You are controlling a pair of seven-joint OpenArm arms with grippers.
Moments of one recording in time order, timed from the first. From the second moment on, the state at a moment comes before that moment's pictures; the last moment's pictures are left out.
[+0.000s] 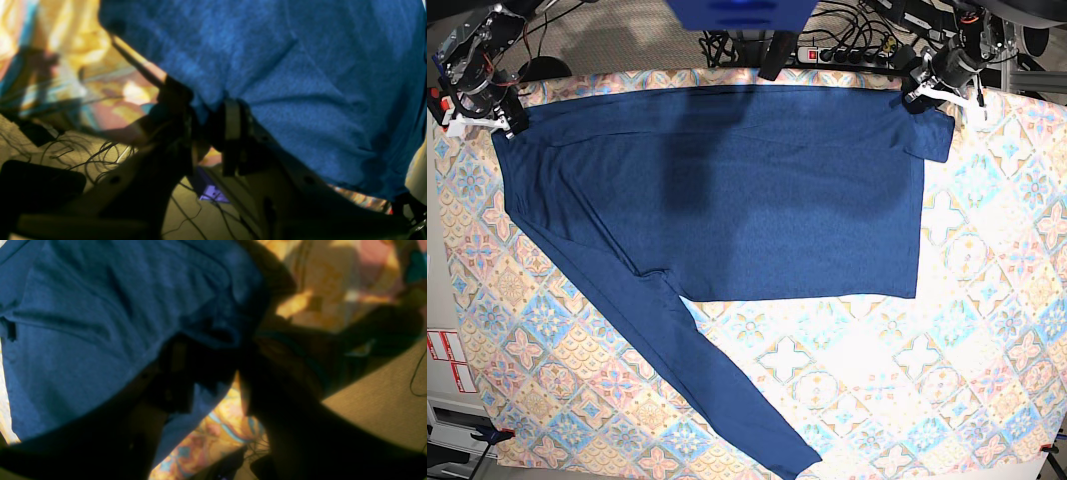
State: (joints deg) left arm 36.6 -14.1 -21.7 88.0 -54.6 -9.2 37.6; right arm -14.9 8.2 56.7 73.3 37.2 13.1 -57.1
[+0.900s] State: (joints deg) left arm 37.0 -14.1 -21.5 88.4 -55.7 -10.1 39.3; right arm -14.5 7.9 58.1 74.7 38.1 13.4 -59.8
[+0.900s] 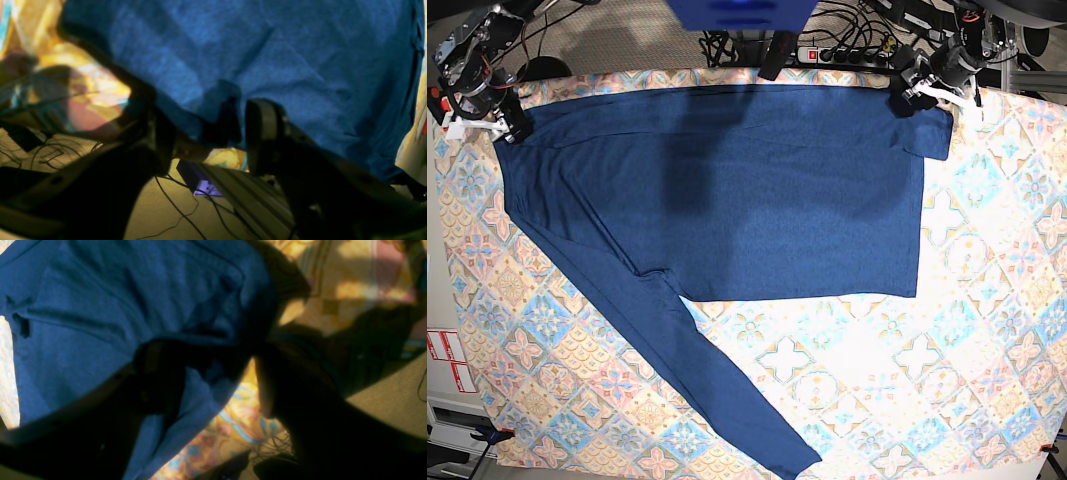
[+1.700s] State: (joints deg) left arm 43.6 -14.4 -21.9 95.8 -59.3 -9.1 40.2; right arm -17.9 7.5 64.8 87.9 33.8 11.3 -63.2
